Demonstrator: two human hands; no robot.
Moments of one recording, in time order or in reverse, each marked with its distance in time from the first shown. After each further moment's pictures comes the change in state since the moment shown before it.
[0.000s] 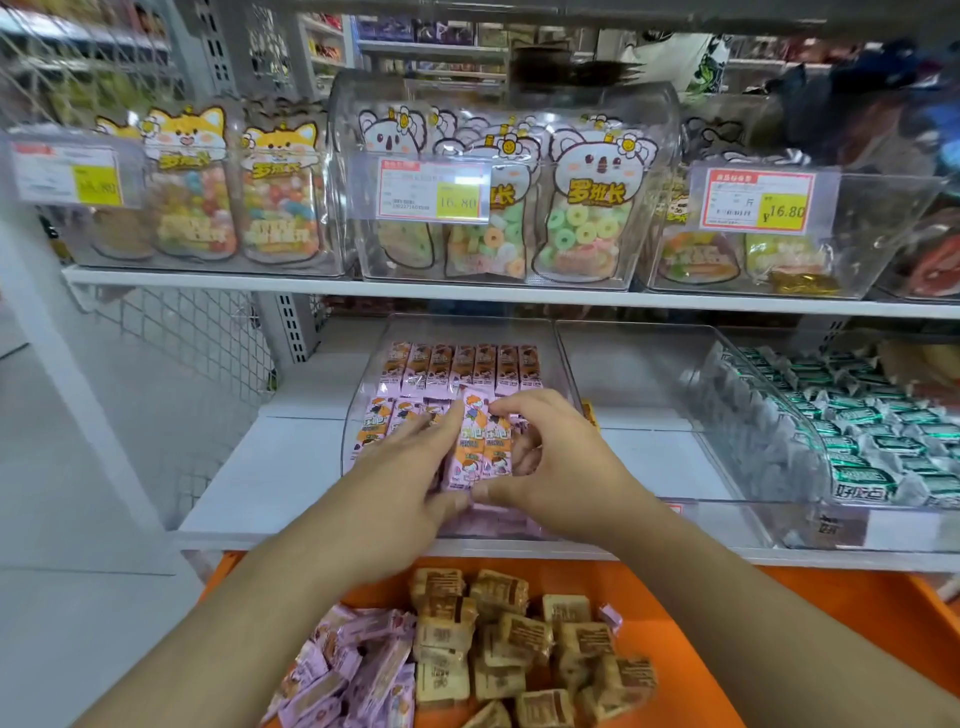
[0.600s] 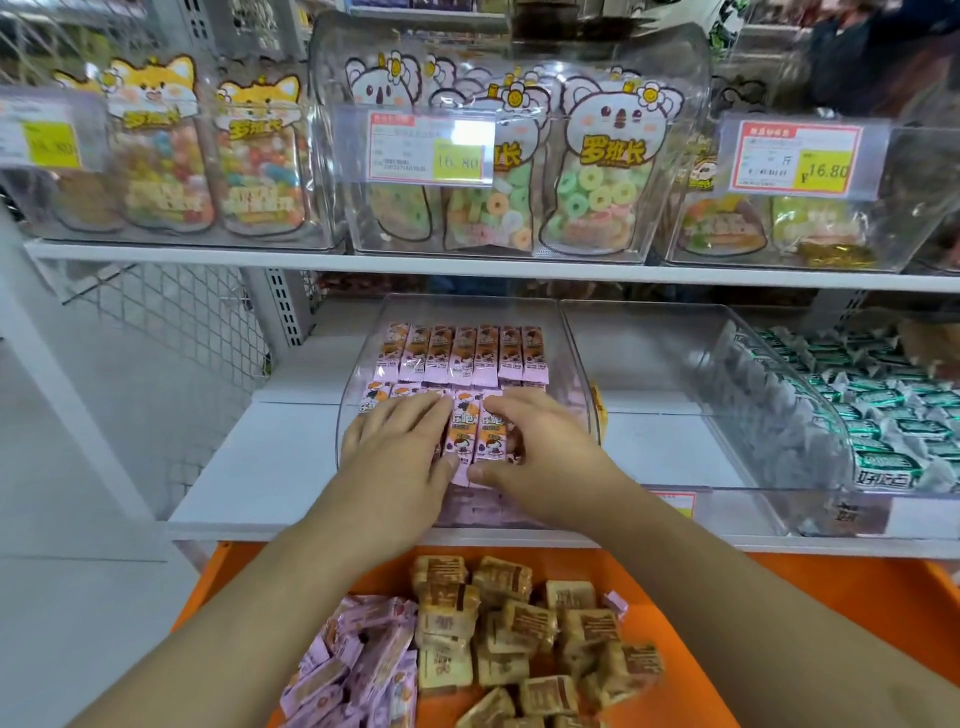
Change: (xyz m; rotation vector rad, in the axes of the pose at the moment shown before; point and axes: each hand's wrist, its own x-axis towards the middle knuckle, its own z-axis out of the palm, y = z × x) left_hand 0.028 -0.025 0.030 0.203 0.172 -0.053; right_hand 0.018 0.011 0.022 -0.227 -0.117 0.068
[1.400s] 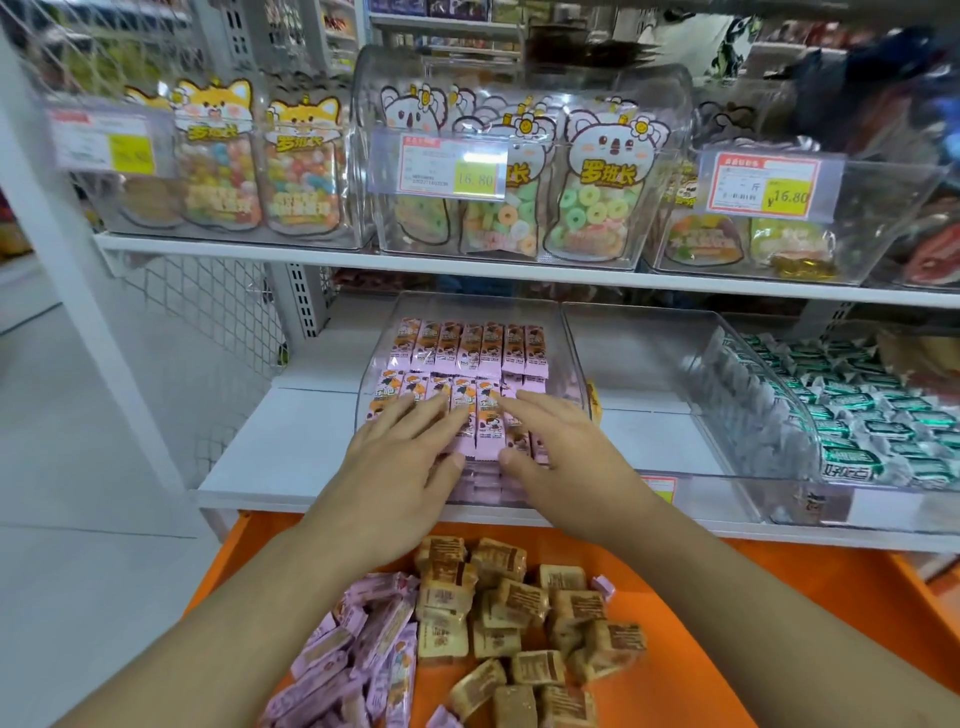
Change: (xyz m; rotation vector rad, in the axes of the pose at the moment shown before) left_hand -0.036 -0.002 -0.008 -0.059 -0.029 0.058; right_hand -0.043 0.002 -0.010 -0.055 0.065 -0.118
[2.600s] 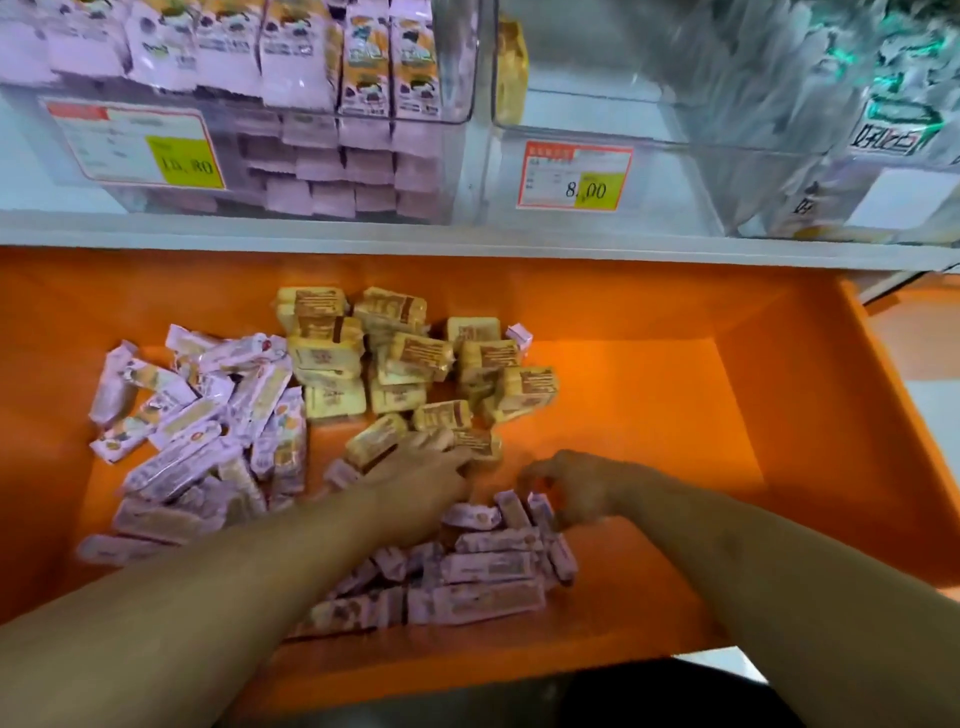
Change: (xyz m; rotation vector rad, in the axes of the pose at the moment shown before) left_hand -0.075 0.041 0.316 0.207 -0.684 0.562; right_hand -0.198 0.251 0.180 -0.144 -1.122 0.440
